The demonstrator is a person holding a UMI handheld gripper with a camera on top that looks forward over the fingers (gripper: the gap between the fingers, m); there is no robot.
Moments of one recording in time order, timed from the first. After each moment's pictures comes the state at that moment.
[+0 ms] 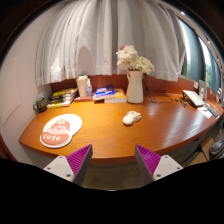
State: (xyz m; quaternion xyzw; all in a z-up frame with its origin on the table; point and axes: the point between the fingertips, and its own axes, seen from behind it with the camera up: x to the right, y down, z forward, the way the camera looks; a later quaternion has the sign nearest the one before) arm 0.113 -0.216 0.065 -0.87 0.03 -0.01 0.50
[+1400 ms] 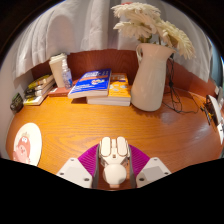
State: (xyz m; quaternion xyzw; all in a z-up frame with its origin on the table) arm 0.180 0.038 -0.016 -0.92 -0.03 0.00 0.39
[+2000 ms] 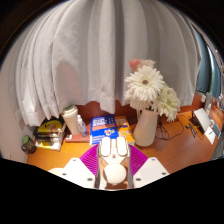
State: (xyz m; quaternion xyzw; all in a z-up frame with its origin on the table) arm 0.108 0.063 0.193 -0.88 0.06 -0.02 0.48
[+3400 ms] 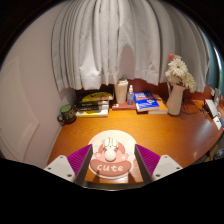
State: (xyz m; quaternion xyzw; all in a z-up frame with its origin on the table) arm -0.122 -0.121 0.151 -0.90 -0.01 0.04 0.44
